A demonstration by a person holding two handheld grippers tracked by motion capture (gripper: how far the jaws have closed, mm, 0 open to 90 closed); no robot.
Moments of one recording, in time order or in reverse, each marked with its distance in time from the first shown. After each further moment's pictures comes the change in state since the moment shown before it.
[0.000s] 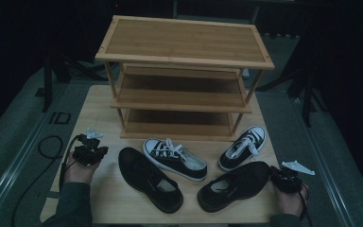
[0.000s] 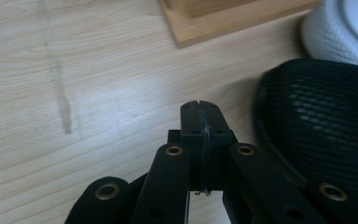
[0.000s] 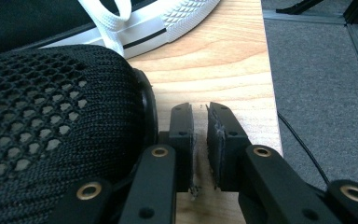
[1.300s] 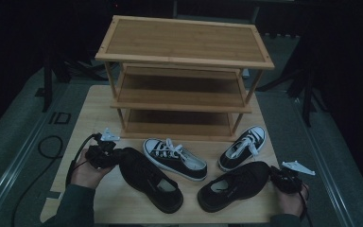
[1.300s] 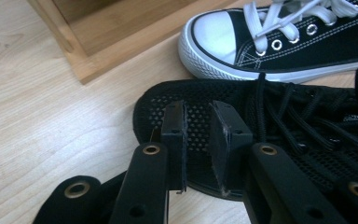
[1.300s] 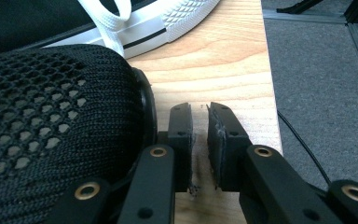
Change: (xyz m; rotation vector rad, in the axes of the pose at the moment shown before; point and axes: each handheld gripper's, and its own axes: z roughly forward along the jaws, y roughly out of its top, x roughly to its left) left arm -0.051 0.023 -0.031 0.011 -0.167 0.184; right arm 0.000 0.000 0.000 0.000 0.002 0.002
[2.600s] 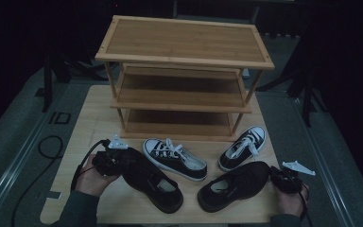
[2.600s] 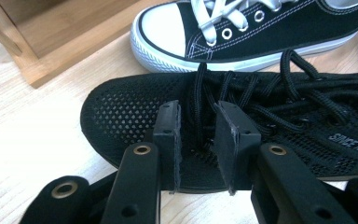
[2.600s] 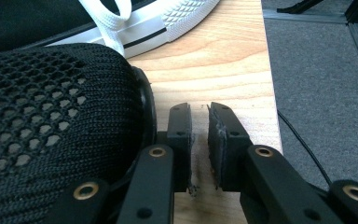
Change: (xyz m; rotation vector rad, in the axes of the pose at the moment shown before) left arm -0.026 -0.001 0.002 0.016 -0.067 0.057; right arm 0.000 0.000 0.000 -0.001 0.003 -0.001
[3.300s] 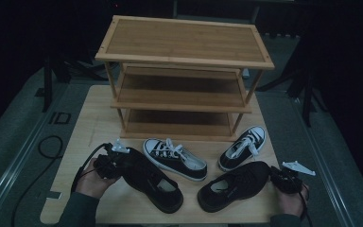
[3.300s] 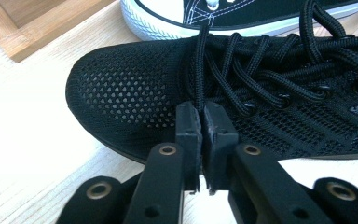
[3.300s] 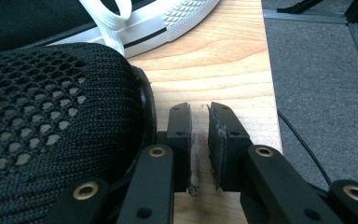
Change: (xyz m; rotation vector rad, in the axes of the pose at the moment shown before) left arm 0.000 -0.008 0.009 0.088 -0.008 0.016; right arm 0.000 0.000 0.000 0.000 0.000 -0.001
